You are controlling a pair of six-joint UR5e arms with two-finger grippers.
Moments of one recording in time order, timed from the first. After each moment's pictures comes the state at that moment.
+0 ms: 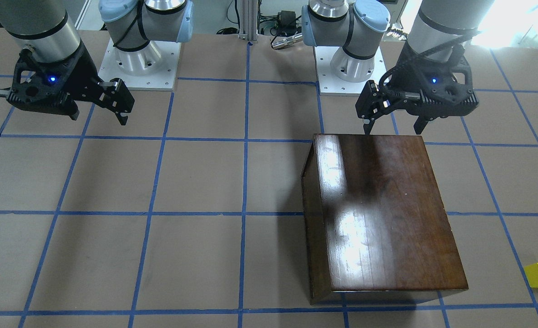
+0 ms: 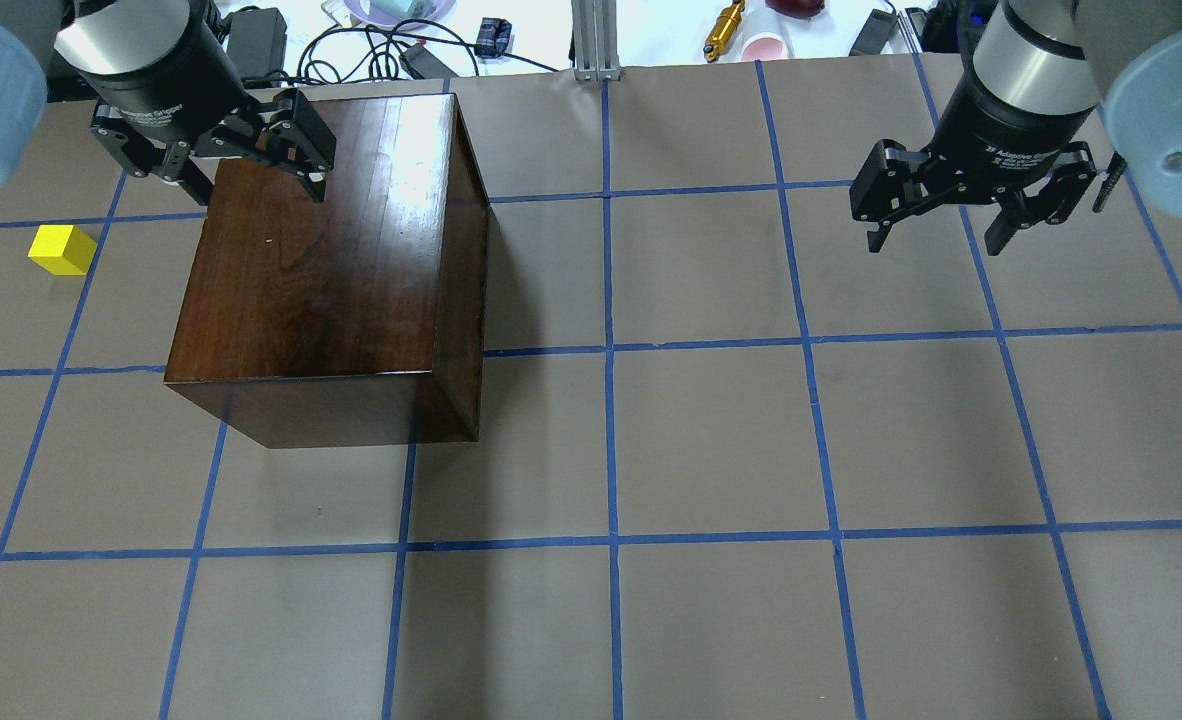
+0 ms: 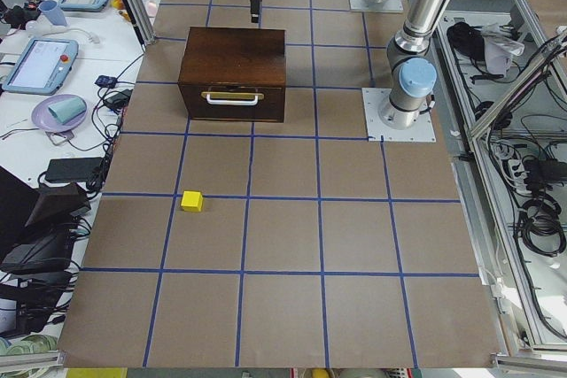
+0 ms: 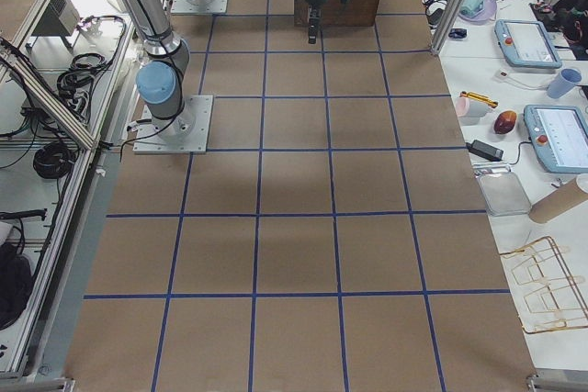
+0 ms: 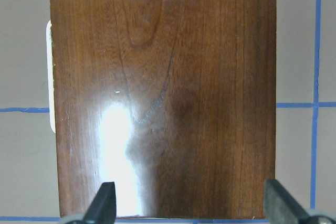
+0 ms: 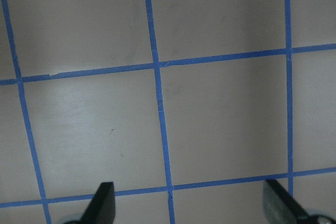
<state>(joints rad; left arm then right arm) -1.55 -1.60 -1.50 -1.52 1.61 0.03 1.52 -1.59 1.63 -1.60 -1.59 0.04</state>
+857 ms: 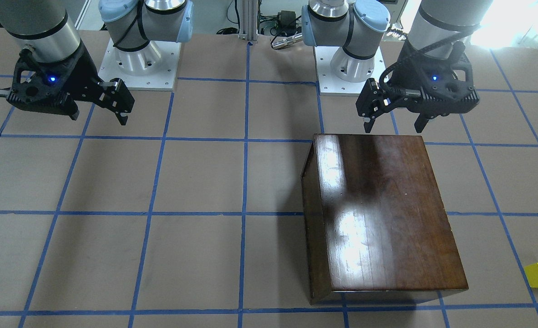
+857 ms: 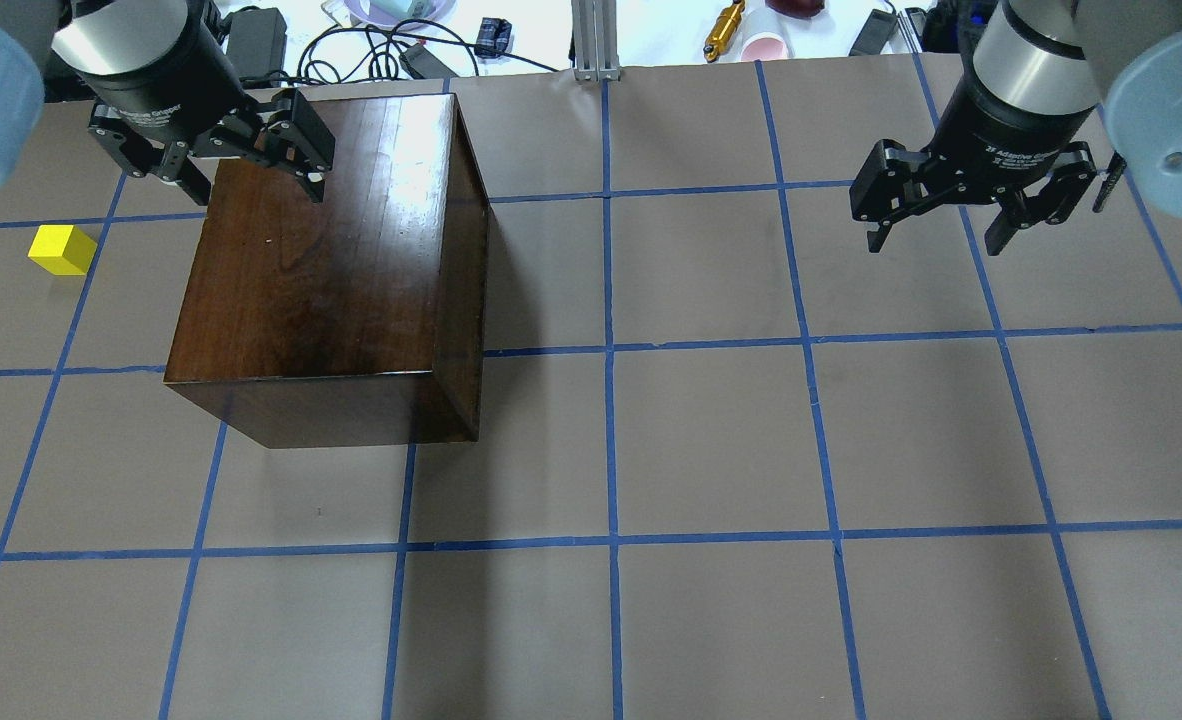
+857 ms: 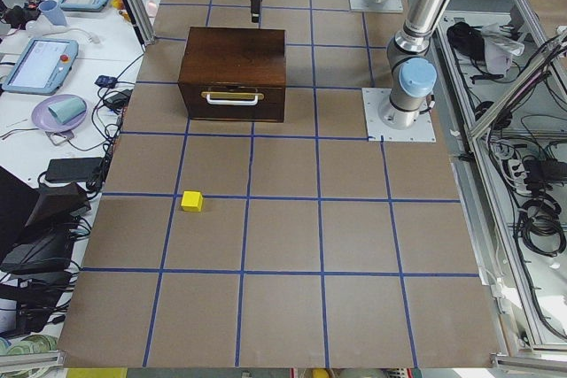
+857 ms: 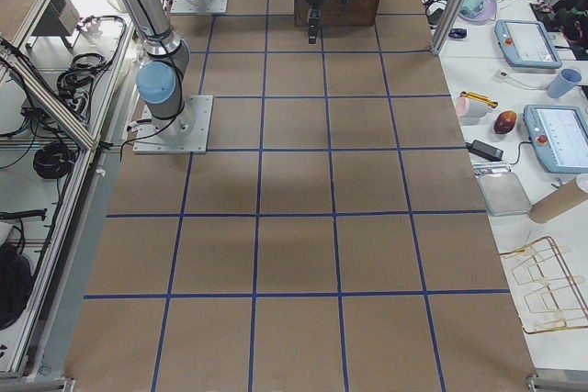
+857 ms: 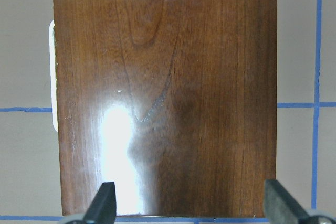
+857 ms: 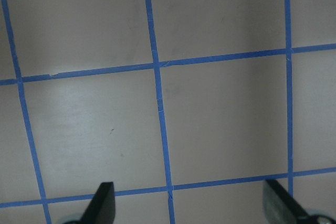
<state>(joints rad) -1.55 -1.60 -1.50 -1.52 1.60 0.04 1.52 -1.59 1.63 -1.60 -1.59 0.04</state>
